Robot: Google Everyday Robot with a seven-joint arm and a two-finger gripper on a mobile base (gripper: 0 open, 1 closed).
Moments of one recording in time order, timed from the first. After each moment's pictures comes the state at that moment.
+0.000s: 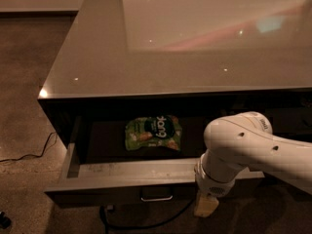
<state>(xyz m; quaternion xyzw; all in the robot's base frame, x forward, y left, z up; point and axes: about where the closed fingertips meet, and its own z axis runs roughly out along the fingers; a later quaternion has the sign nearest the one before) 0.358 -0.131 0.635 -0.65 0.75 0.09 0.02</state>
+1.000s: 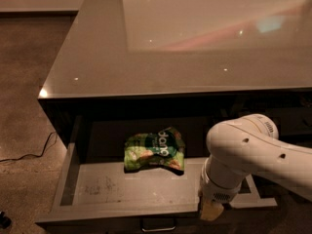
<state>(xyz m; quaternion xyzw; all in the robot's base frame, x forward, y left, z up) 0.343 -0.142 0.643 -0.64 0.76 0.07 0.01</state>
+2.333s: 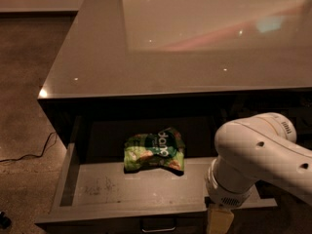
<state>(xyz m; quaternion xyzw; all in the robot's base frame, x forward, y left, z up) 0.326 -0.144 0.670 -0.64 0.77 0.06 0.01</state>
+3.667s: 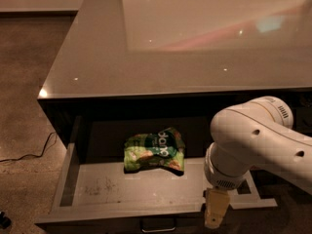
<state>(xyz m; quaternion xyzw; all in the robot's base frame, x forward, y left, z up) 0.365 -0.148 0.692 -0.63 0.78 0.02 0.04</state>
